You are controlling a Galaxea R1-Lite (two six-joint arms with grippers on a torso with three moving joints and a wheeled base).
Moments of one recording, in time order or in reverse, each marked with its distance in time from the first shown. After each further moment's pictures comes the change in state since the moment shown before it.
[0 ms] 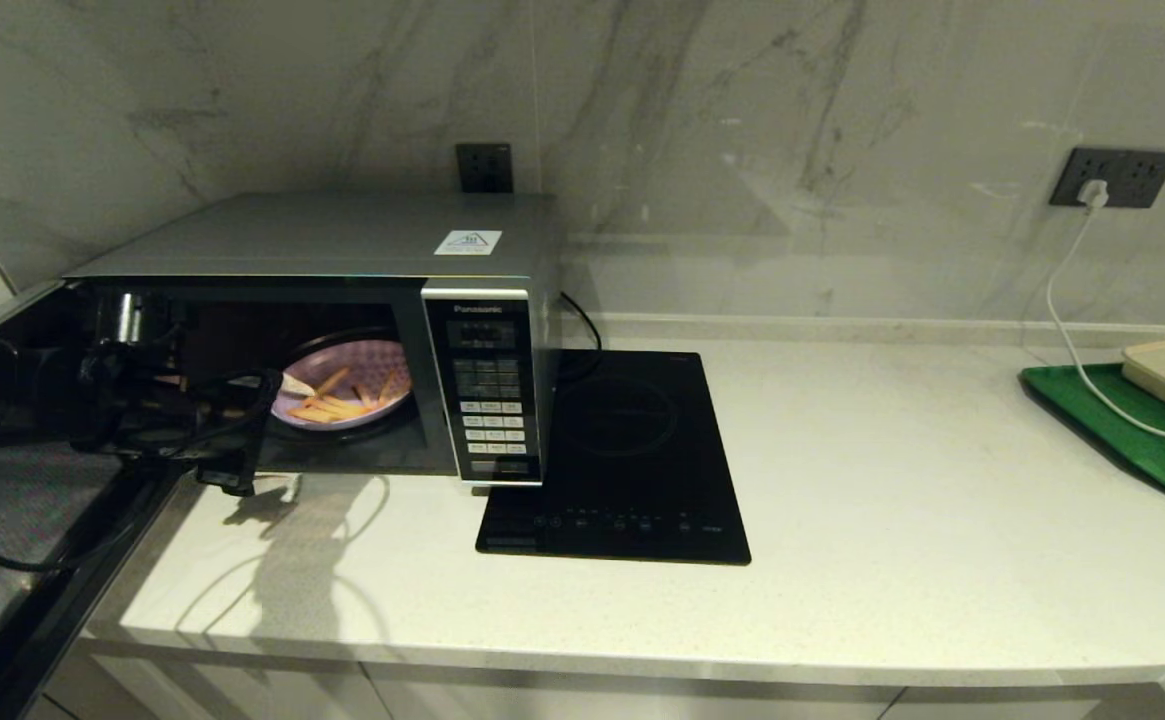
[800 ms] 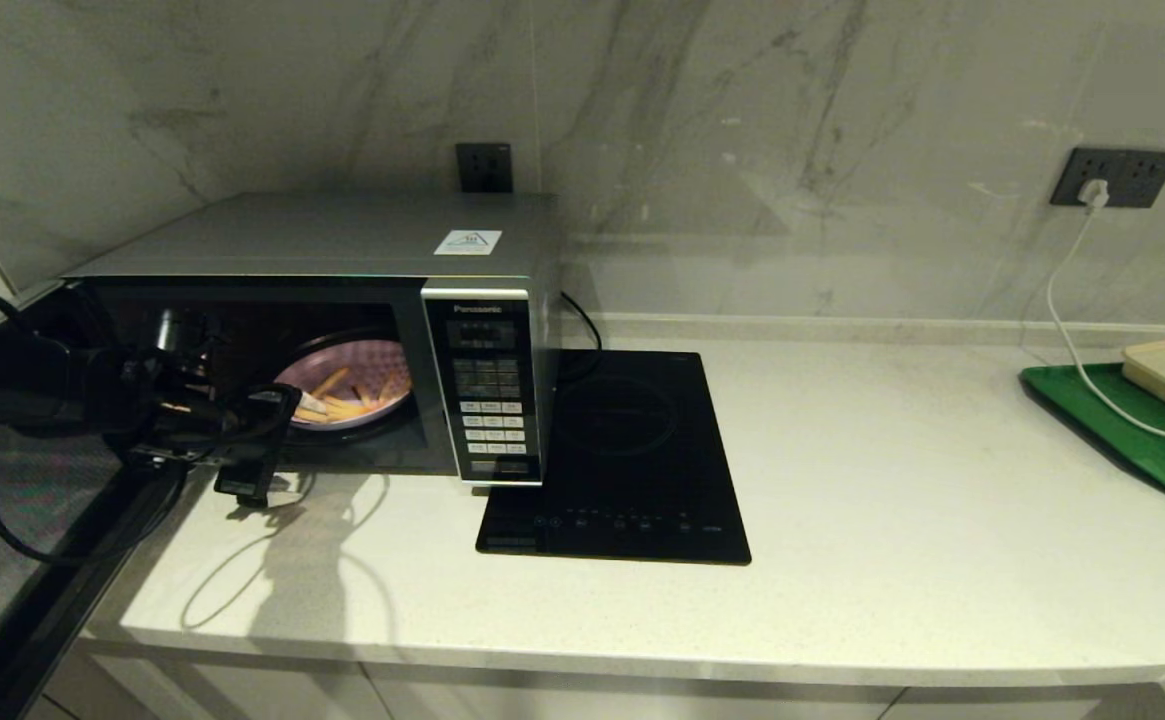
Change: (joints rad) left arm -0.013 0.100 -0.101 0.101 0.013 0.008; right arm 0.000 0.000 0.000 0.000 0.000 0.000
